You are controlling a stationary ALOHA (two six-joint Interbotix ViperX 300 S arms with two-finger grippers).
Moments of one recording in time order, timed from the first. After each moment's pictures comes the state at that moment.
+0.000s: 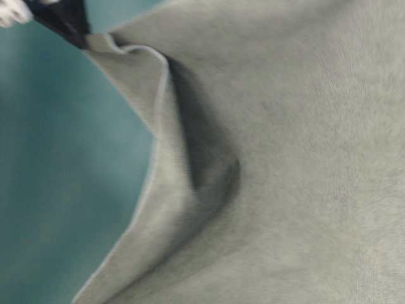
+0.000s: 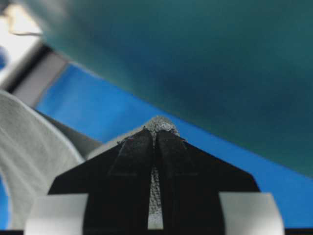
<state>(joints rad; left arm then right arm) 0.65 -0.78 0.73 -0.03 0.30 -0.04 -0.57 -0.52 0.60 -0.44 0.29 0.96</state>
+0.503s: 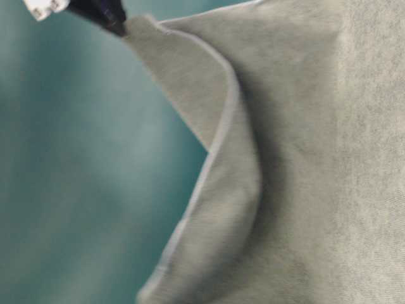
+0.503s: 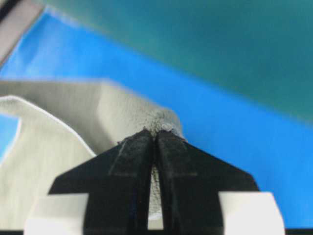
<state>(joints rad) 0.36 -0.75 0.89 -0.04 0.30 -0.19 -0.46 -0.60 0.73 -0.42 0.40 0.97</state>
